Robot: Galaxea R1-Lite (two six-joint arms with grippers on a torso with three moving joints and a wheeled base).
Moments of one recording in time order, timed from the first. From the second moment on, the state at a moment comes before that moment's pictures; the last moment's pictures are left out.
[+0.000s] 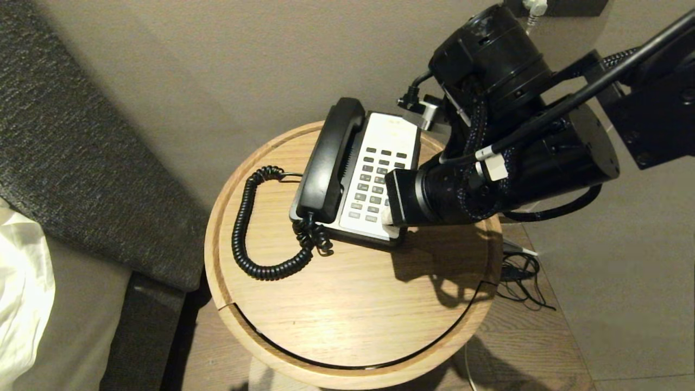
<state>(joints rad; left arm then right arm) -0.73 0.85 -1.27 0.55 0.43 -0.21 0.84 1.84 -1.78 0.69 -0.08 0.48</state>
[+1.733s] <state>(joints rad) -0.73 0.82 -1.21 0.55 0.43 -0.21 0.85 1.82 -1.76 0.68 -0.10 0.48</state>
